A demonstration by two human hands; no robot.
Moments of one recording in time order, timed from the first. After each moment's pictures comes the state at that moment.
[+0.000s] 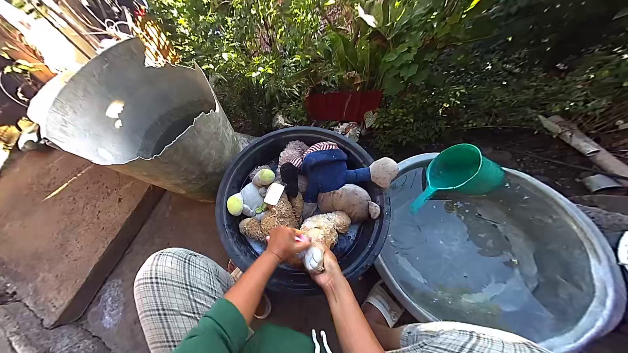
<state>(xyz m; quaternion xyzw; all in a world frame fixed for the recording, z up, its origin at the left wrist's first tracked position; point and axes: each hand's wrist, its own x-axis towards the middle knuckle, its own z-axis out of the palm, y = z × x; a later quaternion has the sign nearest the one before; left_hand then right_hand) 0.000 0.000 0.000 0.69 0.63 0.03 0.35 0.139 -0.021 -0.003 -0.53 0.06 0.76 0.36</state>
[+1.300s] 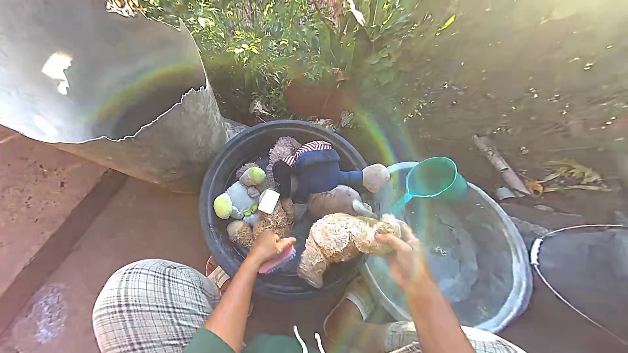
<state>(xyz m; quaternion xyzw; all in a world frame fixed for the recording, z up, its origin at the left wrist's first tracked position) -0.041 0.001 -0.039 0.53 0.65 0.01 0.55 0.246 0.020 0.082 -0.66 -0.35 0.52 0.42</state>
